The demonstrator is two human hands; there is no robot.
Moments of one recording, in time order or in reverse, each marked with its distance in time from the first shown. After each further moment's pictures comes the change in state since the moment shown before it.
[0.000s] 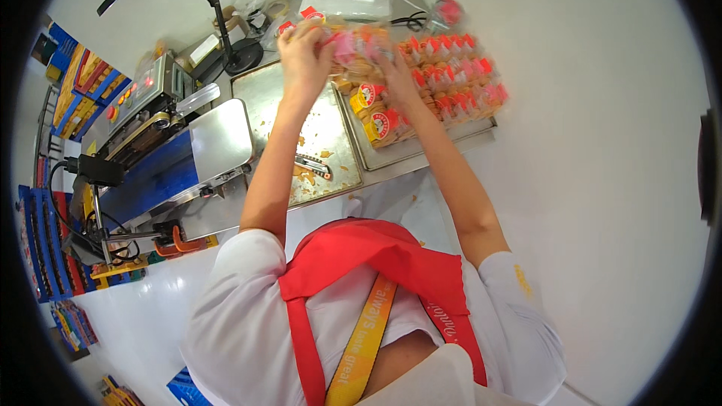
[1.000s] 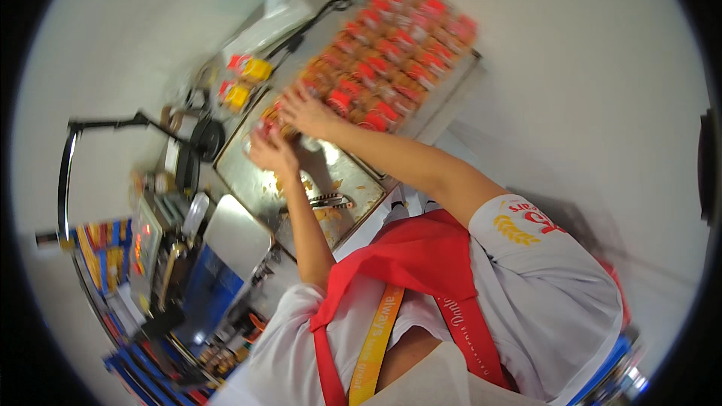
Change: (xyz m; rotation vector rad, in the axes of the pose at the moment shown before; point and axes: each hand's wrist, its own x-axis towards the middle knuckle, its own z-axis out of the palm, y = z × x) left_hand -0.136 -0.155 0.099 0.452 0.046 -0.169; right_hand 0.040 0.136 0.061 -1.764 -0.262 -0.613
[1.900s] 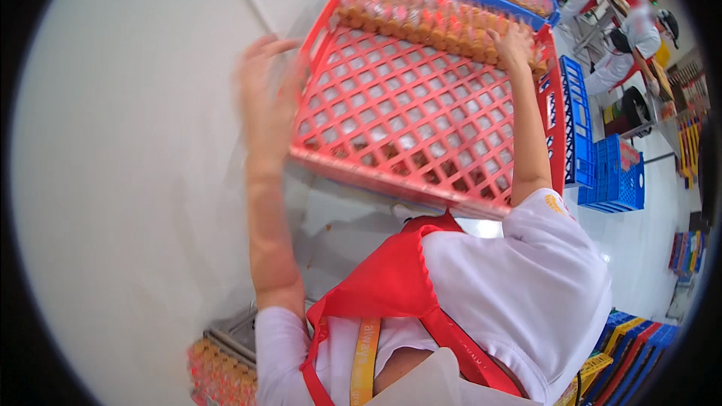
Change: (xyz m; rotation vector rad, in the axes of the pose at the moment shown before) left_hand -0.348 0.632 -0.624 -2.128 -1.208 1.652; right_hand -0.967 -0.470 -0.600 1.262 0.299 -2.611
